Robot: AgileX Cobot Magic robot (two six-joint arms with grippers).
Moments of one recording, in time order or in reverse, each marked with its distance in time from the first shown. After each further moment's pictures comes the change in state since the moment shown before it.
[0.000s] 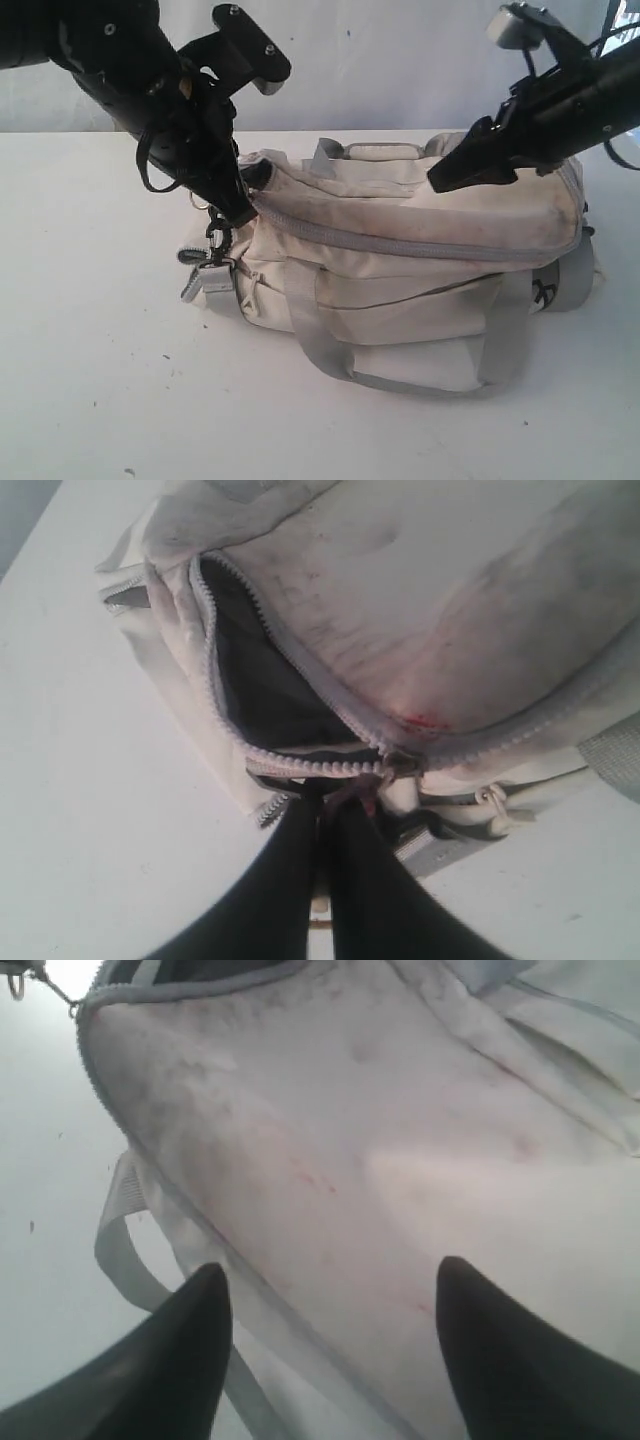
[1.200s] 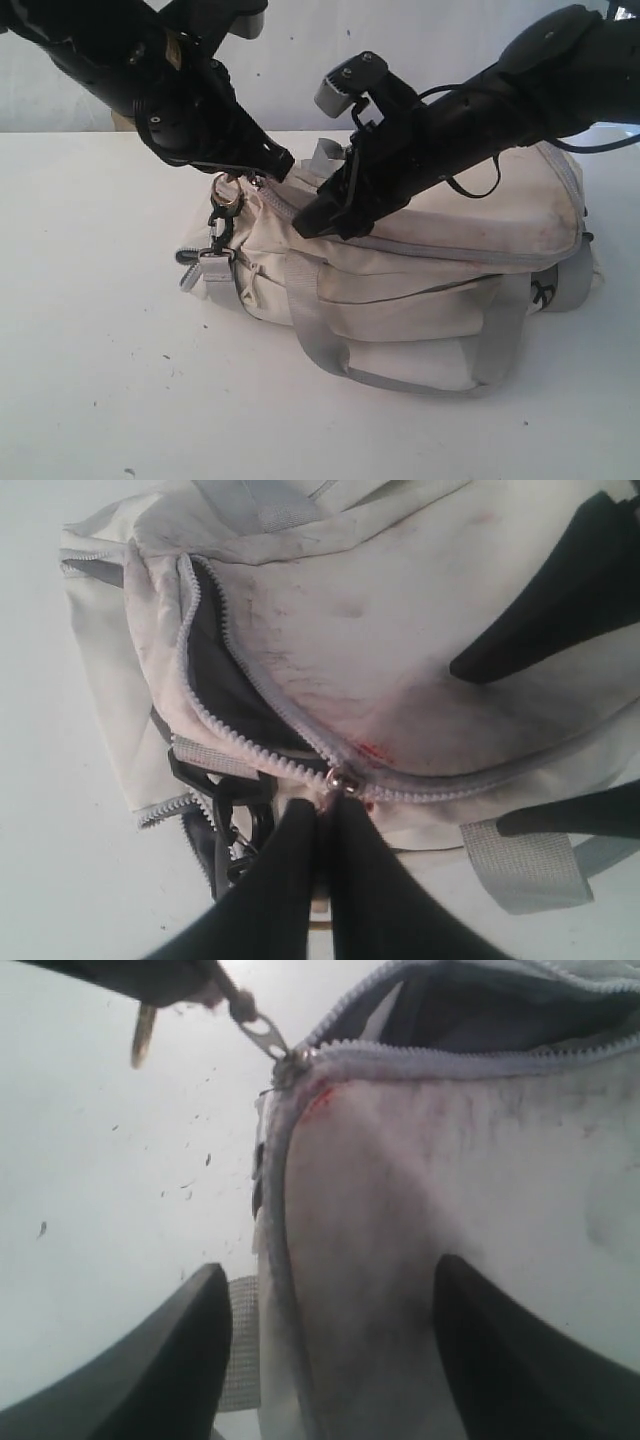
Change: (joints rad) left arm 0.000 -0.056 0.000 -0.126 -0.031 -0.308; right arm 0.337 0.100 0.000 0.094 -0.229 -0.233
